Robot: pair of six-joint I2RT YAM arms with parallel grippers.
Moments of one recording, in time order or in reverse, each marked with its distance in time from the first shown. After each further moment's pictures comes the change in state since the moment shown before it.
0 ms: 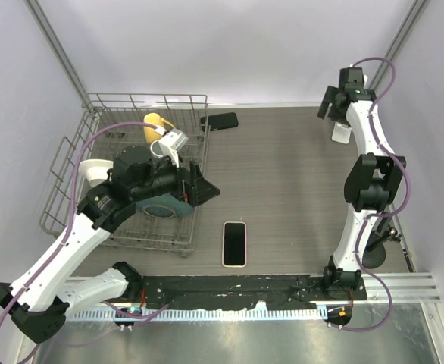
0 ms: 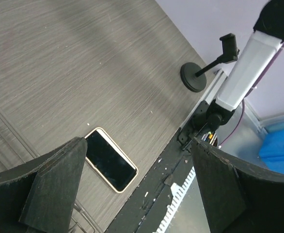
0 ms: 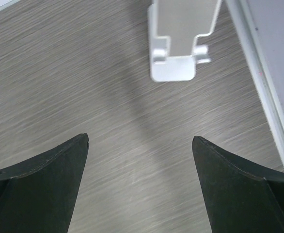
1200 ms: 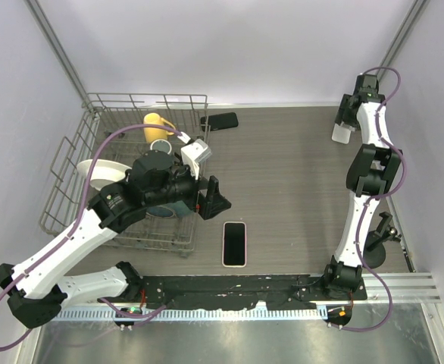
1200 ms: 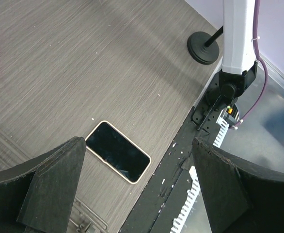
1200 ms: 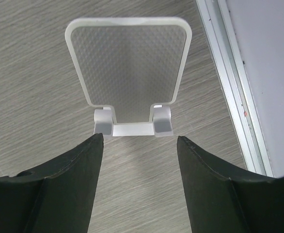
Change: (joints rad) left arm -0.209 0.076 0.068 -0.069 -0.137 0.158; right arm -0.168 0.345 0.282 0.007 -0.096 -0.168
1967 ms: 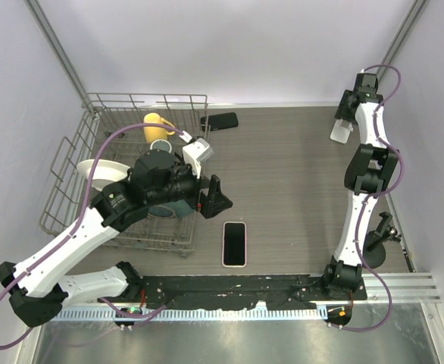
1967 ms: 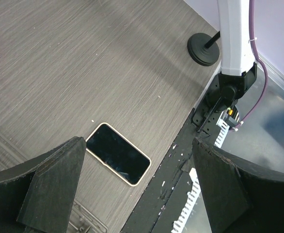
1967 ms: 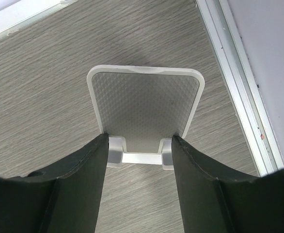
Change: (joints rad) left arm 0.000 0.013 0.000 0.016 0.000 -0.002; right arm -0.007 0.066 0.079 0.072 -0.027 0.053
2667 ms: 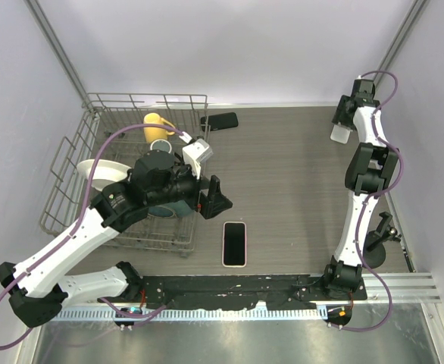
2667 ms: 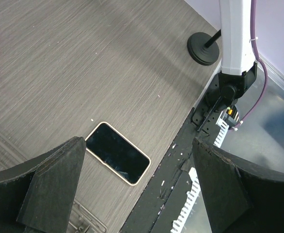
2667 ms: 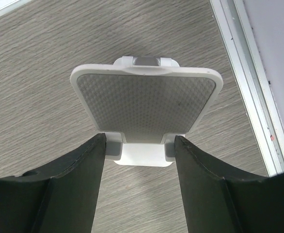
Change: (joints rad) left arm 0.000 -0.003 -0.006 0.000 0.001 -0.004; right arm 0.000 -0.016 -0.113 0.081 -0.011 -0.009
